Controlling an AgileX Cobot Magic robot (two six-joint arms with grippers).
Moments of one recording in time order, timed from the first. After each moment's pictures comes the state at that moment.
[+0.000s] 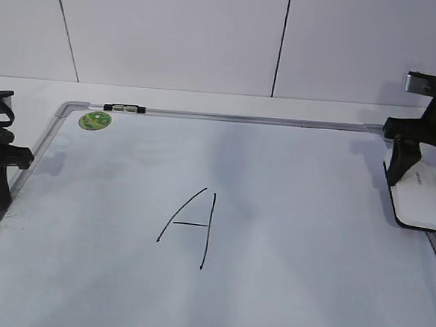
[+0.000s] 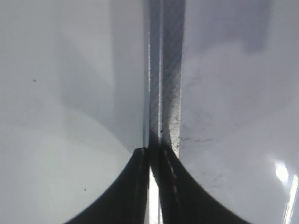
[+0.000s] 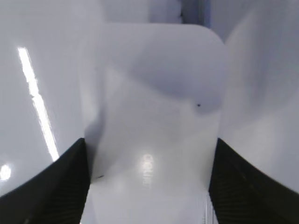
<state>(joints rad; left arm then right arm) -0.06 1.88 -1.13 -0.19 0.85 0.06 -0.01 1.95 -1.52 0.06 1.22 0.03</state>
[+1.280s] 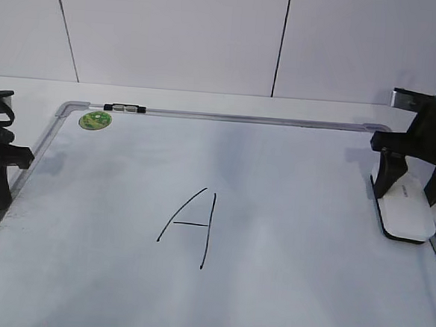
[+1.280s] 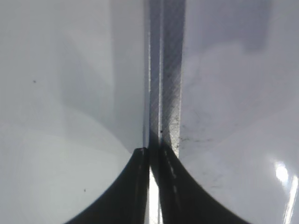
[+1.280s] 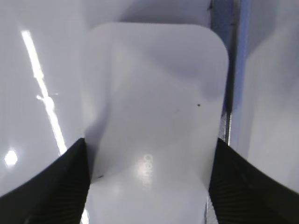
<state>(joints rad) -0.06 1.88 -1.13 -0.19 0.85 0.06 -0.01 2.02 -1.52 0.10 1.22 0.00</state>
